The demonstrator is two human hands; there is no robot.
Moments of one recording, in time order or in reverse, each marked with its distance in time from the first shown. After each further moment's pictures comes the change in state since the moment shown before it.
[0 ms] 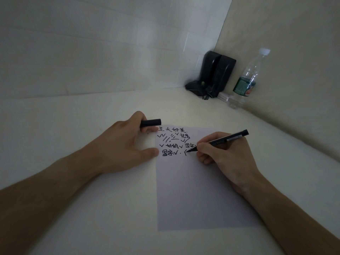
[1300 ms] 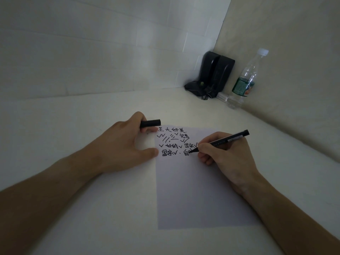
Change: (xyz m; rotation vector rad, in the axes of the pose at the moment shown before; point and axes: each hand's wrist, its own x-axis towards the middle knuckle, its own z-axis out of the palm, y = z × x) left_hand 0.002 -0.002 0.001 0.003 -0.014 -0.019; right_hand 0.000 0.002 -0.001 -0.035 0.035 0.007
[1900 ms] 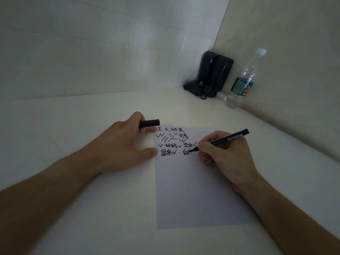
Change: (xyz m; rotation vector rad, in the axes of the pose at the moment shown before) left_hand -0.001 0.001 -0.001 -0.006 0.006 0.005; right_hand 0.001 0.000 0.000 -0.019 0.036 0.018
